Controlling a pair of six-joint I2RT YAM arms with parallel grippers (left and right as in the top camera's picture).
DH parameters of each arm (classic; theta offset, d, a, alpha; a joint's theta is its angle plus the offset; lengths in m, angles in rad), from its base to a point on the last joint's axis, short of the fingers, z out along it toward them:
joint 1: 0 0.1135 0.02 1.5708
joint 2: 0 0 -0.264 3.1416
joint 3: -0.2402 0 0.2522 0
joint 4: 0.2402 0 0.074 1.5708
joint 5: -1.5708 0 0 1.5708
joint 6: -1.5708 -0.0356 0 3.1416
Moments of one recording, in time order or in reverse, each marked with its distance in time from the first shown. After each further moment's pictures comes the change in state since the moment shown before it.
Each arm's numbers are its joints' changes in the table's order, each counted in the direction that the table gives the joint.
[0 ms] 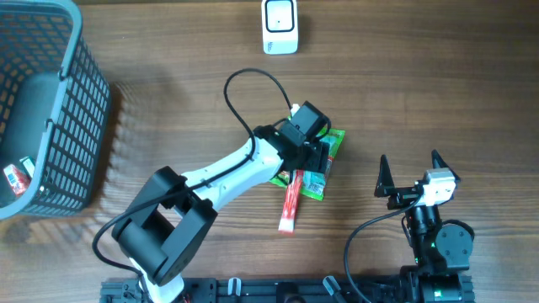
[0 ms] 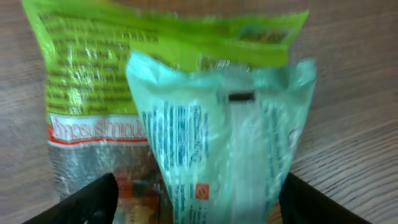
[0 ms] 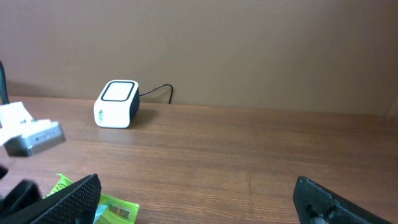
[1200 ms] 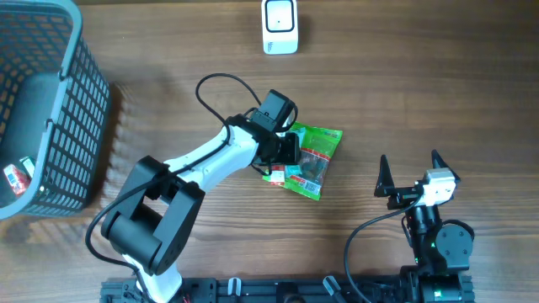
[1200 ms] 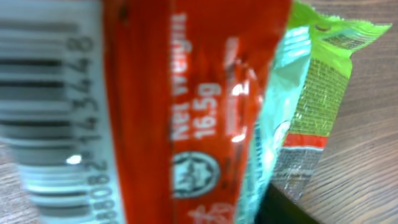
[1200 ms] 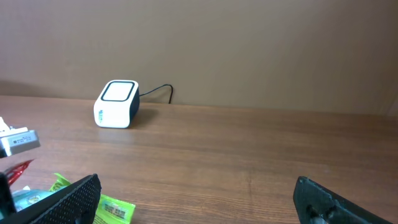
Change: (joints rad) left arm 0.160 -0.004 0.066 0.023 -0.188 0.015; right arm 0.000 0.000 0.000 0.000 0.000 0.000
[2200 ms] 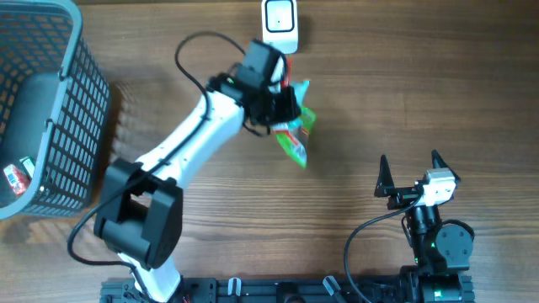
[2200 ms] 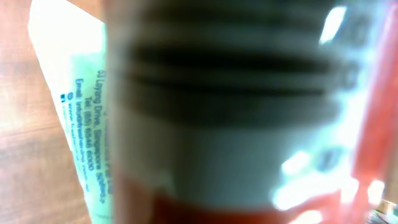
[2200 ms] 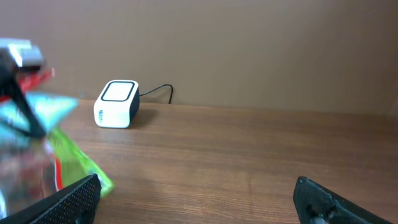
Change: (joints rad) left arm 0.100 0.000 -0.282 0.142 -0.078 0.039; right arm 0.000 0.000 0.000 0.000 0.000 0.000
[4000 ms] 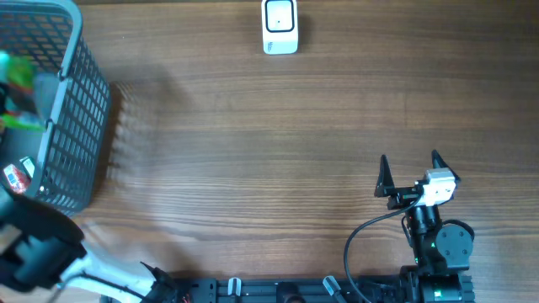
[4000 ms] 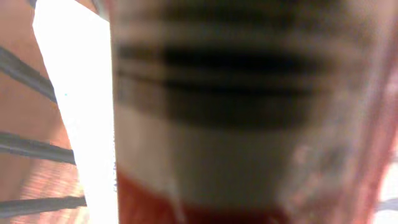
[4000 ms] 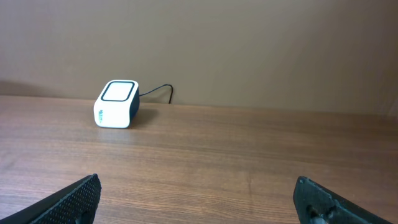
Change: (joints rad) left arm 1.326 0.001 -0.335 0.100 -0.106 -1.042; right arm 0.000 0.000 0.000 0.000 0.000 0.000
